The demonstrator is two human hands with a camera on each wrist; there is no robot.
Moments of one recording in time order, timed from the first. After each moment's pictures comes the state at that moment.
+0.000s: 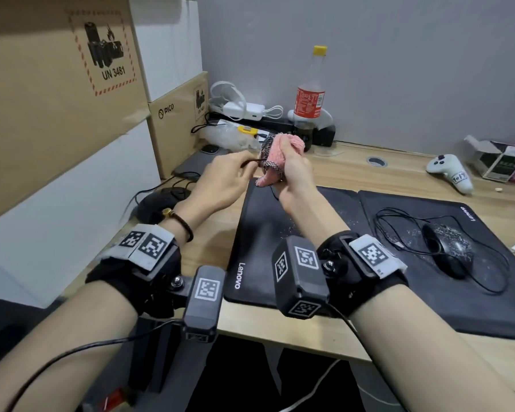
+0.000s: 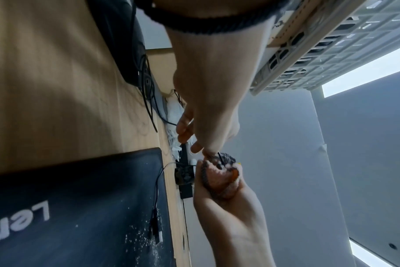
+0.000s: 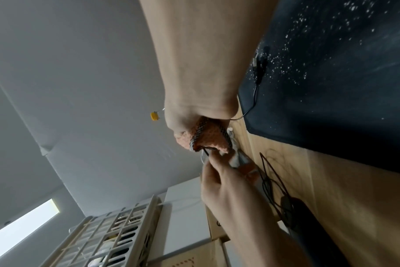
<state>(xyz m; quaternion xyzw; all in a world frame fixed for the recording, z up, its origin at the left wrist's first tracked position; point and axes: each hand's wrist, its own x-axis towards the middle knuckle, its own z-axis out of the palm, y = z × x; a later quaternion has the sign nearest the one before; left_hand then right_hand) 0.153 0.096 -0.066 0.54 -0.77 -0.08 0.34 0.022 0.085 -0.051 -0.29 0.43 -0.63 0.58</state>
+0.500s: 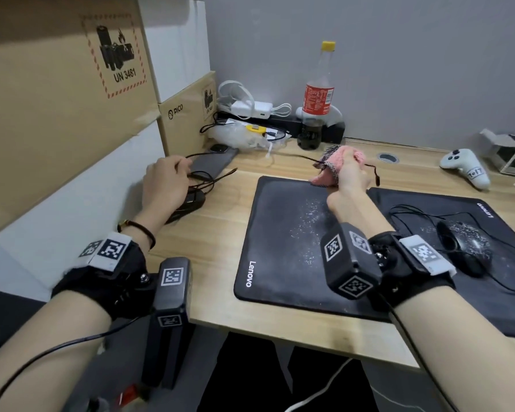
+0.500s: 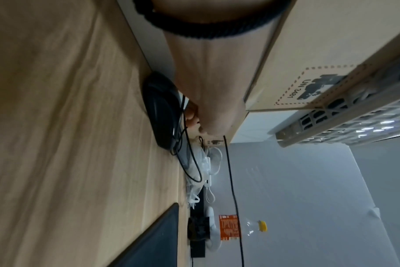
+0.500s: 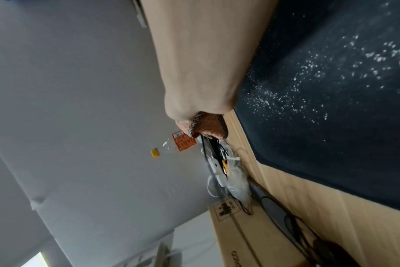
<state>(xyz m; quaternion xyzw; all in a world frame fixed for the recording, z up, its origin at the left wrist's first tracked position) 0.235 0.104 -0.080 0.70 -0.59 -0.05 0.40 -0.040 0.090 -0.054 -0.18 0.54 -0.67 0.47</state>
